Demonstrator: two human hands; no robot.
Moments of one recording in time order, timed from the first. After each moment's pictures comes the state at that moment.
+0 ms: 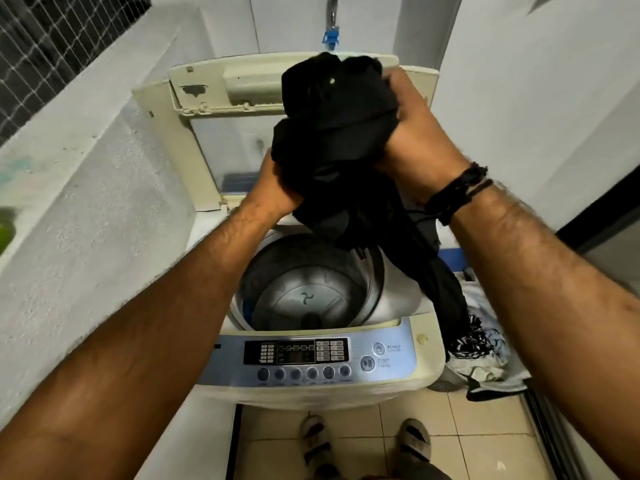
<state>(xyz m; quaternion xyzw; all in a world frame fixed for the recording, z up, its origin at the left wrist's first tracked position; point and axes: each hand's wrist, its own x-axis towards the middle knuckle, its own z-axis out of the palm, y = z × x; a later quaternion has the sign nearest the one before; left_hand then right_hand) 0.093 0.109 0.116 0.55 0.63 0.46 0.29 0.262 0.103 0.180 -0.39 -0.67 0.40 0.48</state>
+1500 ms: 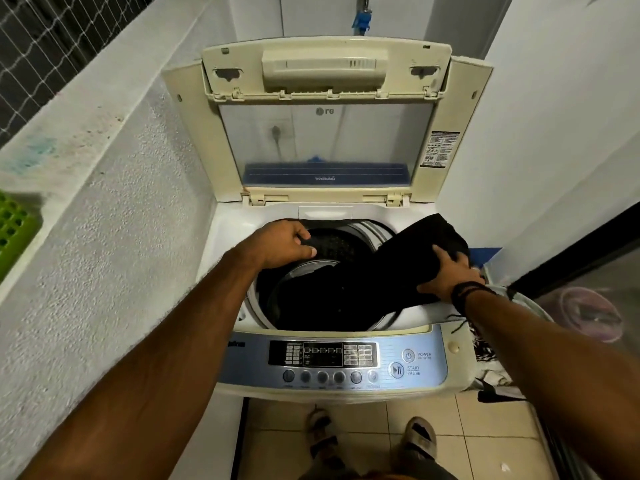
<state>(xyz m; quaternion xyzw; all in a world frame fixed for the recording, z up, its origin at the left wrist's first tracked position) 0.002 0.099 0.021 0.66 0.66 0.07 0.35 0.343 0.094 -0.045 -0.78 -0.56 0.28 -0.07</state>
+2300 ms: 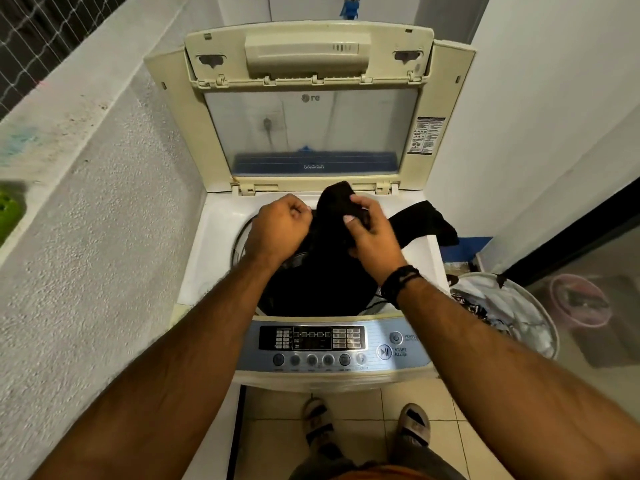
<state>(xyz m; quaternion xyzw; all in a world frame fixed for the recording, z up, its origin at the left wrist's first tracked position) 0.044 0.080 0.017 0.60 0.71 0.30 0.20 0.221 0.071 0.000 -0.53 -0.53 0.52 0.41</state>
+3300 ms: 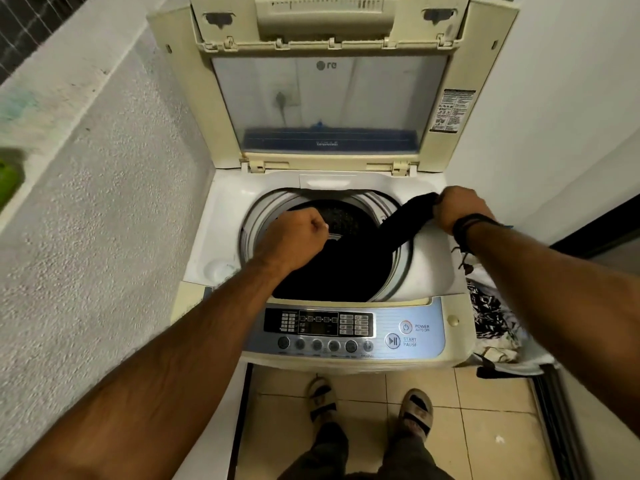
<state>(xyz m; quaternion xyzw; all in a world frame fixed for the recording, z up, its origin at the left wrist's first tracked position) 0.047 0.052 -0.010 0.66 0.69 0.19 0.22 0.334 0.155 -0.029 -0.78 -0.61 0.17 0.01</state>
